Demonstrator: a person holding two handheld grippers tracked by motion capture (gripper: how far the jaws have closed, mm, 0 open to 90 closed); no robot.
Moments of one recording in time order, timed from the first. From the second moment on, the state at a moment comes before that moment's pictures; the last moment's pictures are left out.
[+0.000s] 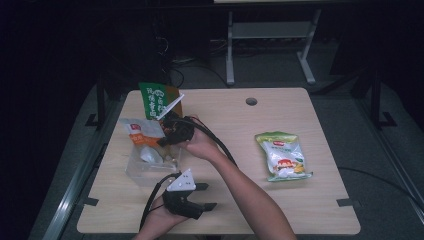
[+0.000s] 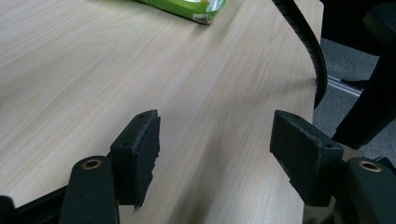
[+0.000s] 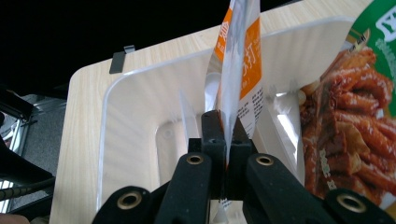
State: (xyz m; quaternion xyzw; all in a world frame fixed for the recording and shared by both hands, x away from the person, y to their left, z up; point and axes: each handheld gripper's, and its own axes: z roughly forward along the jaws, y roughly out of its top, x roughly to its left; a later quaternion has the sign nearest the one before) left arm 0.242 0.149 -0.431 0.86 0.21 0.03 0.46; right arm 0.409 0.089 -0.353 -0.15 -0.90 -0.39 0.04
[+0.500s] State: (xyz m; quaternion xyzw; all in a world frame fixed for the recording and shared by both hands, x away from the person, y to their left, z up) left arm 0.242 0.147 -0.433 0.87 0.20 0.03 0.45; right arm 0.412 0.077 -0.368 -0.17 -0.91 -0.38 0.04
